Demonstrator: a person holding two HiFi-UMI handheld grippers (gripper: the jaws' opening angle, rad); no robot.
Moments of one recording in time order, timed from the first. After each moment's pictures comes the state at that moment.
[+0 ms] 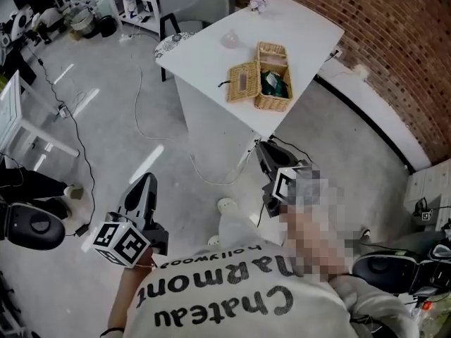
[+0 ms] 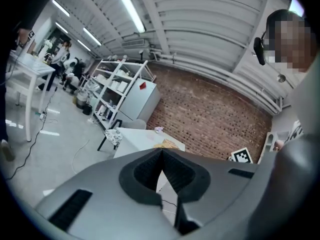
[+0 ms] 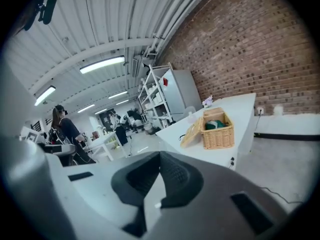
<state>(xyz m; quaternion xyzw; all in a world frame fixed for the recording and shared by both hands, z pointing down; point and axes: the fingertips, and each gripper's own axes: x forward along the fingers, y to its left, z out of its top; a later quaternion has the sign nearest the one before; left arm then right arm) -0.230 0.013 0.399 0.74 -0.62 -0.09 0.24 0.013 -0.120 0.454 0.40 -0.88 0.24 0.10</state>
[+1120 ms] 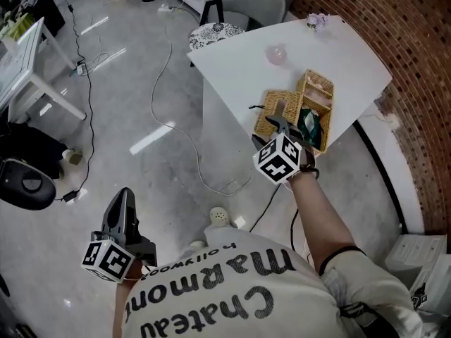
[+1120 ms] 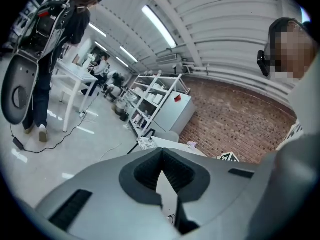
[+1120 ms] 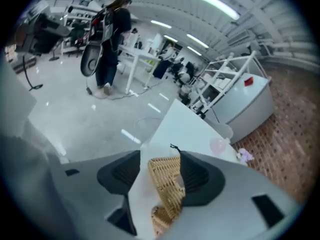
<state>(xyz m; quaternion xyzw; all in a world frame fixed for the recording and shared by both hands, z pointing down) -0.311 -0.009 0.440 0.57 -0.76 -0.15 0.27 -0.099 -0.314 0.549 0.17 -0.83 -0.18 0.49</state>
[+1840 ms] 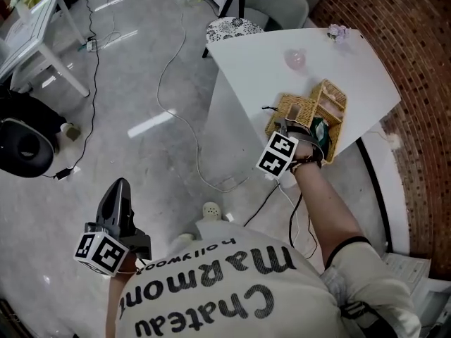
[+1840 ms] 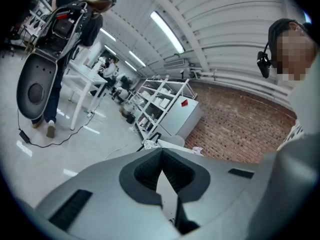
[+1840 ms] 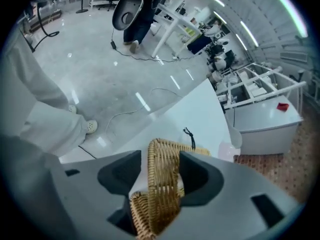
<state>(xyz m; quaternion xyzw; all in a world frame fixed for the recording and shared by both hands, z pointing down) -0.326 0.012 0.452 0.53 -0.78 -0.18 0.27 -0.084 -0.331 0.611 0.06 -0.69 -0.31 0.65</state>
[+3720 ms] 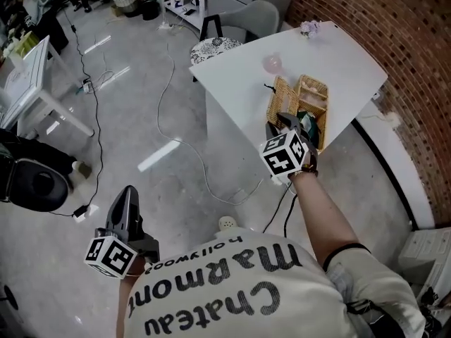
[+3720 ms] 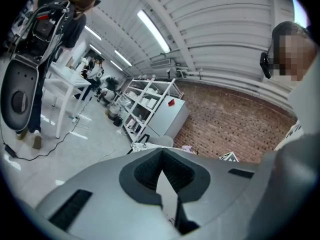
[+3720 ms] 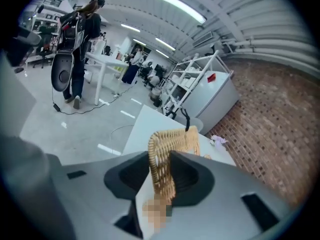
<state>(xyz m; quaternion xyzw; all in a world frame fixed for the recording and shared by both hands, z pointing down) -0.312 -0.006 0.411 0.59 -0.75 -0.16 0.24 -0.073 -0.339 0.490 0.34 -0.83 -0.15 0.43</state>
